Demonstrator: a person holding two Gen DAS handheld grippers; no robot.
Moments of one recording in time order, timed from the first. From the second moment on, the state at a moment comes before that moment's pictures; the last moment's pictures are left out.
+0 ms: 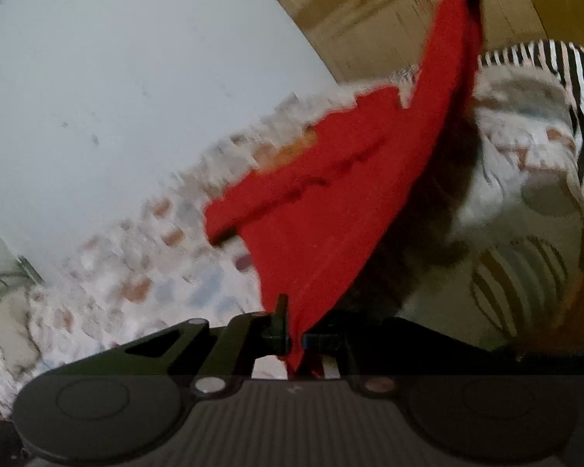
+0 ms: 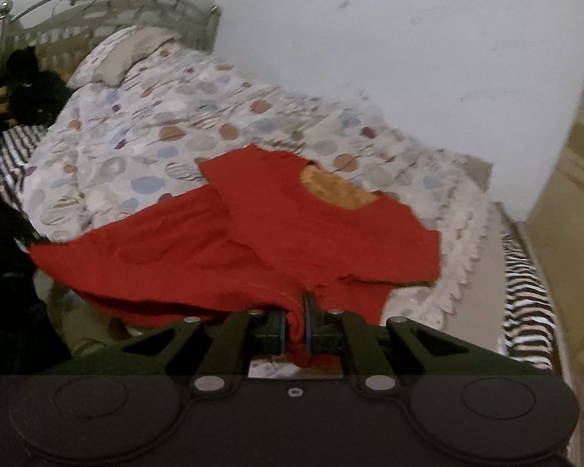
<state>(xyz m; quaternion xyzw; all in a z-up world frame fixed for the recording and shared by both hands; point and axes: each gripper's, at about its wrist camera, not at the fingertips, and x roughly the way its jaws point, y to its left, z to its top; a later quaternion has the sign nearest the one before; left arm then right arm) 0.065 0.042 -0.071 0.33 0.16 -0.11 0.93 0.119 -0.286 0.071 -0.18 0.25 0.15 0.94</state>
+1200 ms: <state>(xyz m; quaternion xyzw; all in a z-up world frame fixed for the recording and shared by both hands) 0.238 0.066 0.118 0.16 0.25 -0.17 0.94 0.202 -0.310 0.148 -0.15 0.20 0.12 0.96</state>
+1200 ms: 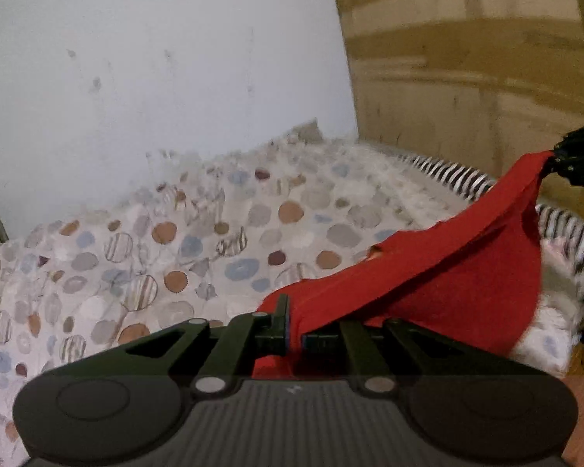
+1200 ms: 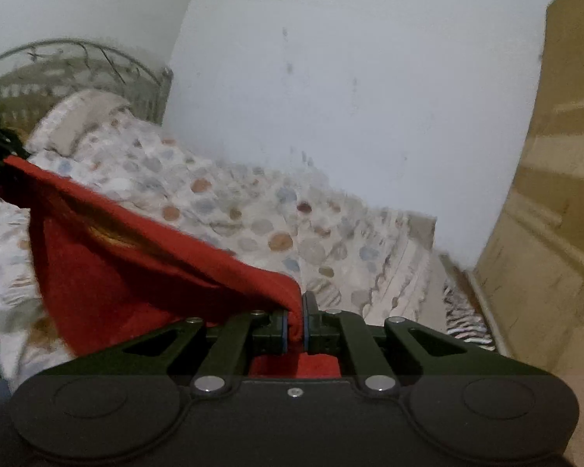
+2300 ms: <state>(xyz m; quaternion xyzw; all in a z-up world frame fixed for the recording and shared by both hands) 0.491 0.107 -0.029 0.02 0.42 -0.17 0.89 0.450 -0.350 -0.017 -0.07 0.35 0.00 0.93</state>
